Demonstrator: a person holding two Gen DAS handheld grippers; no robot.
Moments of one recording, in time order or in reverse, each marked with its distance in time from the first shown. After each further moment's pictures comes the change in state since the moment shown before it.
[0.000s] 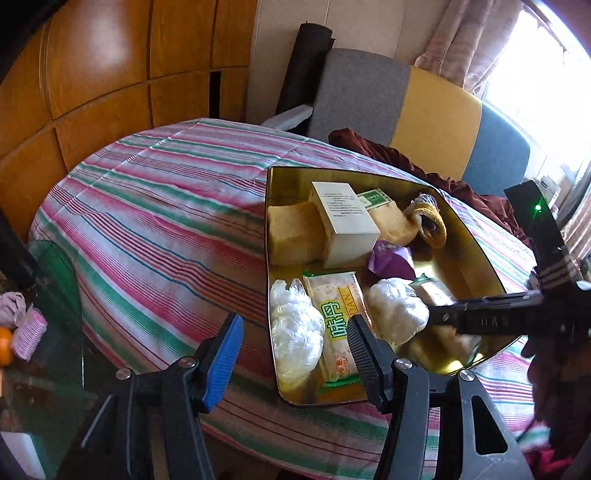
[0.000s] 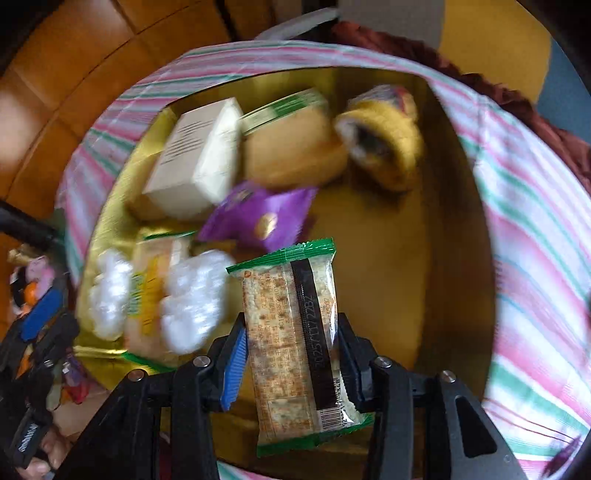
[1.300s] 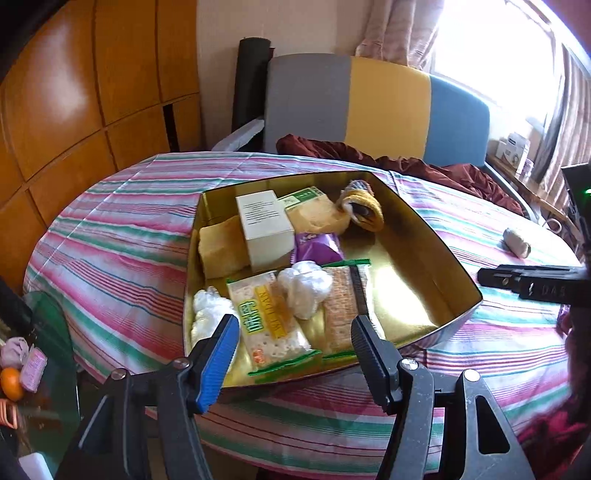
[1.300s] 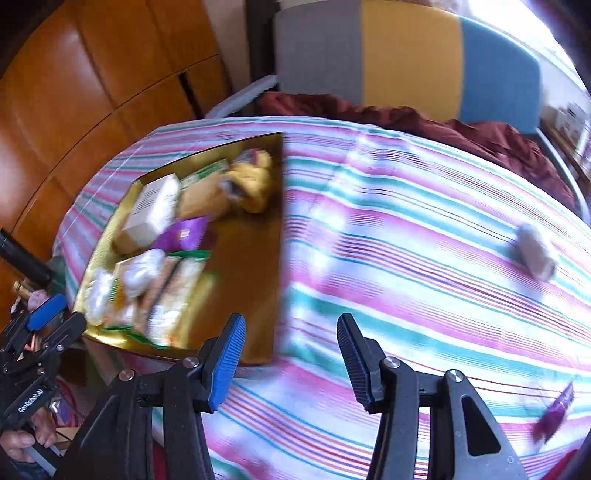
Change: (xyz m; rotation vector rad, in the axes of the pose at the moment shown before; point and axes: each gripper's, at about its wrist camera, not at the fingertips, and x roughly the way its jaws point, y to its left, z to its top) left arm -0.021 -0.079 -0.014 0.202 -0.047 -0.021; right arm -0.105 -0.098 -0.083 0.138 -0.284 -0.127
